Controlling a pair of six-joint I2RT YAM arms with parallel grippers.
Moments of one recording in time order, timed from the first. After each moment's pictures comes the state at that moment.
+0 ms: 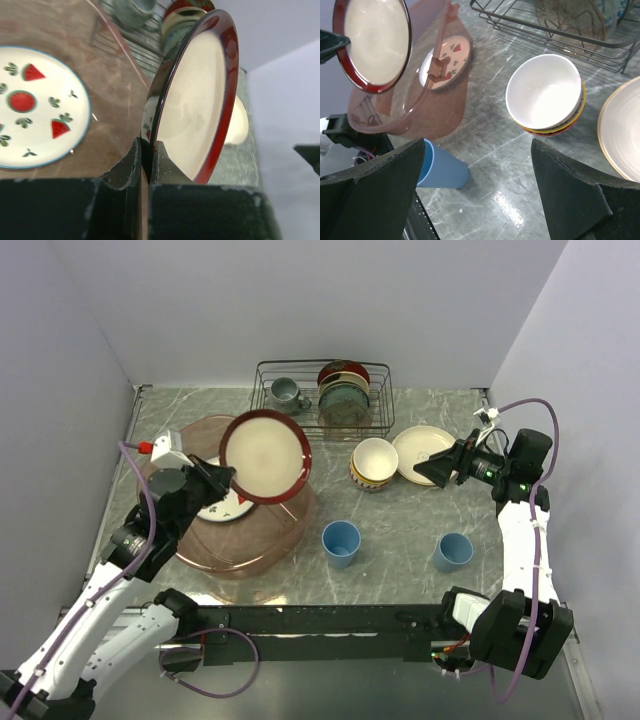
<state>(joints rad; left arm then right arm) -0.52 0.68 0.83 -0.39 -0.25 -0.78 -0.34 1.08 0.89 -0.30 -1.20 0.05</state>
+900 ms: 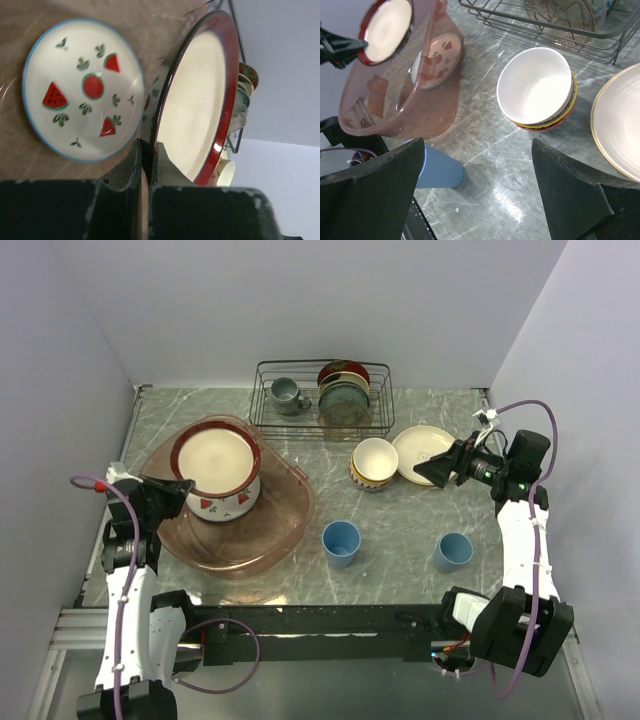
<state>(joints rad) 0.21 0.66 0.59 -0.32 0.22 -1.01 -0.34 1.09 0.88 -0.31 -1.16 0.04</state>
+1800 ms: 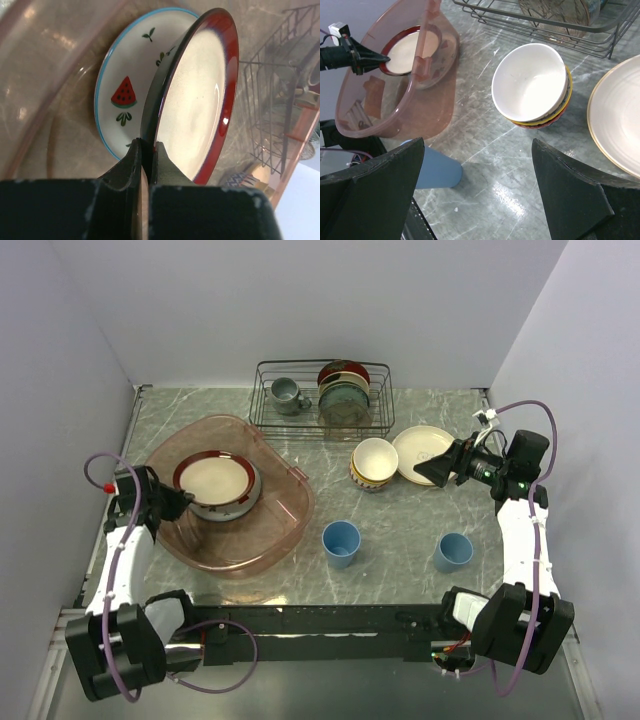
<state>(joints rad) 0.26 0.99 0.61 -0.39 0.18 -0.98 -0.34 1.10 0.88 -0.32 -1.14 0.04</state>
